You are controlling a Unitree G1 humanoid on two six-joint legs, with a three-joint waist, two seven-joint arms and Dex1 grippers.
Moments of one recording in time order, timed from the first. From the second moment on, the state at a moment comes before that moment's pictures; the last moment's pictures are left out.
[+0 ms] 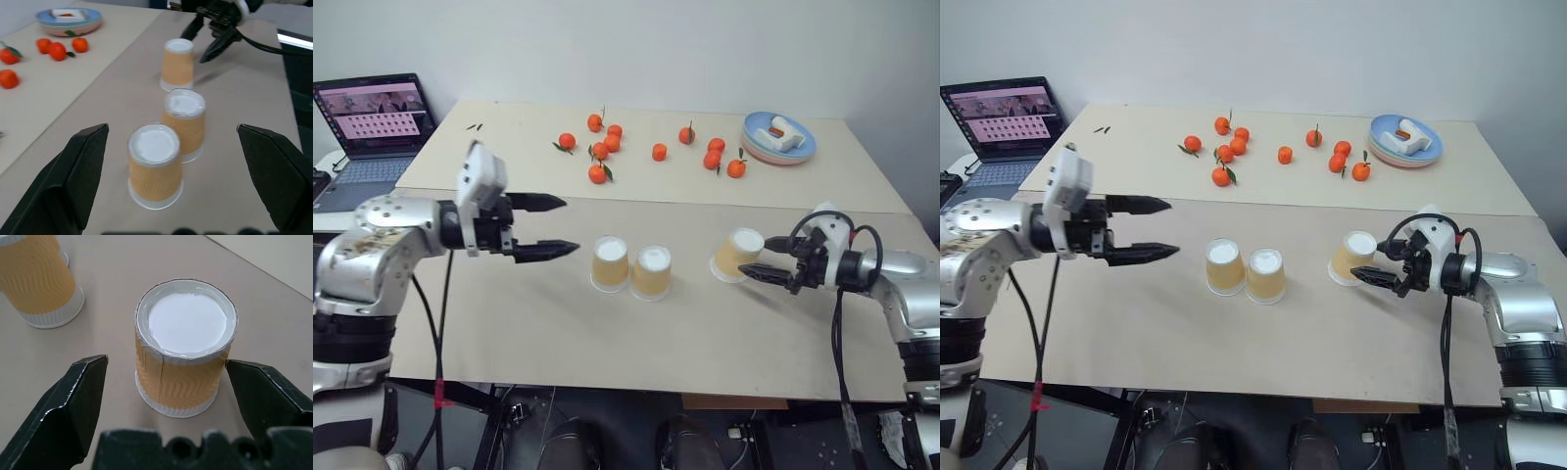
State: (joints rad) left arm -0.65 0.85 0.01 -0.09 -0.57 0.60 -1.22; right arm -0.49 -0.84 -0.06 0.22 0.37 0.46 1.07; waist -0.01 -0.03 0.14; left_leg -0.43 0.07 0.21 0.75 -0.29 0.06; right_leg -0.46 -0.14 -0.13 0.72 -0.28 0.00
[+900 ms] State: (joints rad) left arm -0.70 0.81 -0.03 -0.07 -0.53 0.57 -1.29; right arm -0.62 -0.69 -0.05 0.40 0.29 0.37 0.99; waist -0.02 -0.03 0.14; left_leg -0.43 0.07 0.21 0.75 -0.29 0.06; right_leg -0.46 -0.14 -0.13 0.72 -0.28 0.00
